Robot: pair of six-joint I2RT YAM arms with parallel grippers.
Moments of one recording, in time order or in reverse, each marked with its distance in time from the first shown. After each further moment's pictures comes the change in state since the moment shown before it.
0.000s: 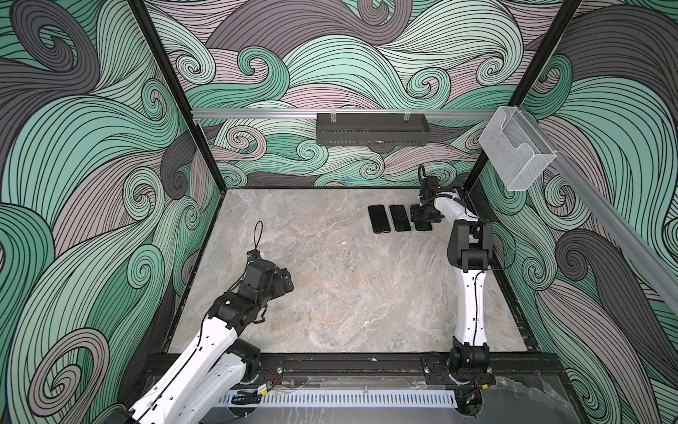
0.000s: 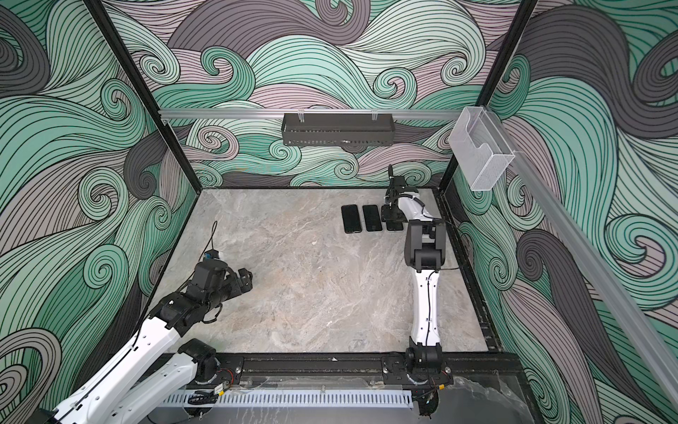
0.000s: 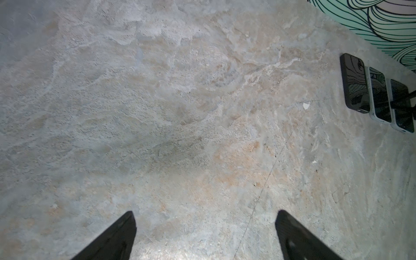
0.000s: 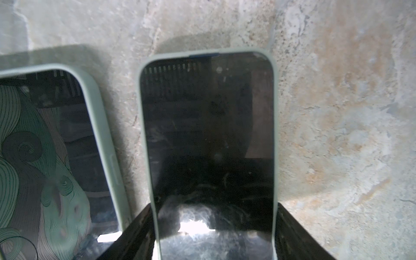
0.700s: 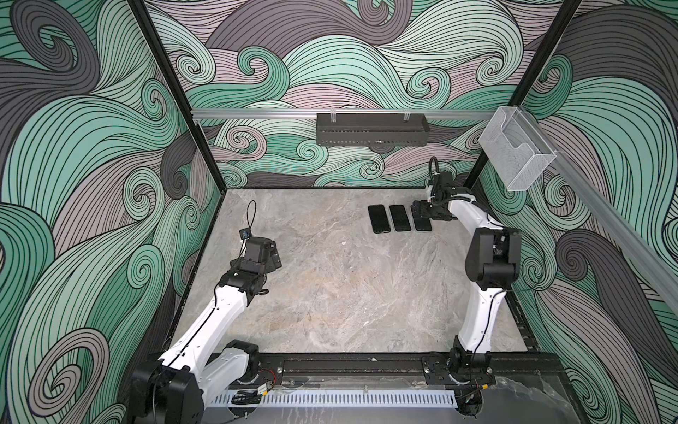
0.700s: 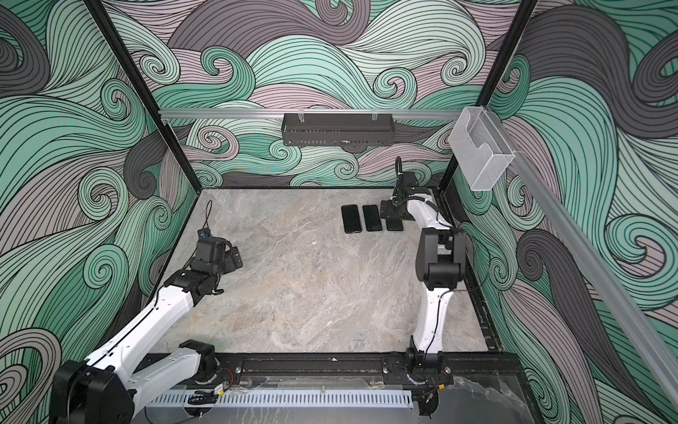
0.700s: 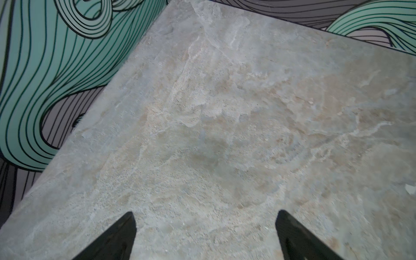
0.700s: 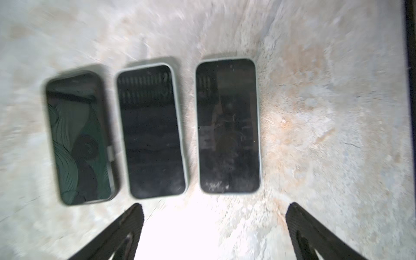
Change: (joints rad) left arm 0.216 0.311 0.075 0.292 -0.235 0.261; right arm -0.005 -0.477 -0.466 0.192 -0.124 0.020
